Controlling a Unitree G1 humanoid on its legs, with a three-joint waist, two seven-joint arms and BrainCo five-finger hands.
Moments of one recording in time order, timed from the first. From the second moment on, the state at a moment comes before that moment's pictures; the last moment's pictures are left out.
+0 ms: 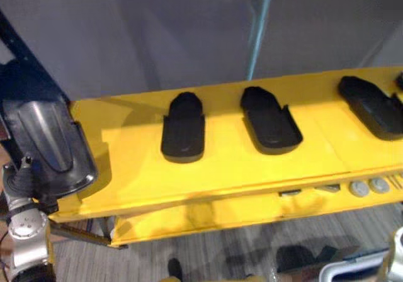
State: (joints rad) left arm -0.02 0.54 0.53 0.43 -0.04 -0.15 0.19; right arm 0.17 -0.30 -0.73 0.12 0.03 -0.26 -0.68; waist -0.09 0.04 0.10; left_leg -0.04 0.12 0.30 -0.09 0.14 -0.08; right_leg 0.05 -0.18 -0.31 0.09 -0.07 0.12
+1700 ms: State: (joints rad) left arm -0.49 0.98 0.21 0.97 0.00 0.09 -0.14; right arm 0.19 -0.22 -0.45 0.84 0.24 -0.21 -0.07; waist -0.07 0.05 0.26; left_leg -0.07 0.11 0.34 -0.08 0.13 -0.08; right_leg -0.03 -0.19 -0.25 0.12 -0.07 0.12
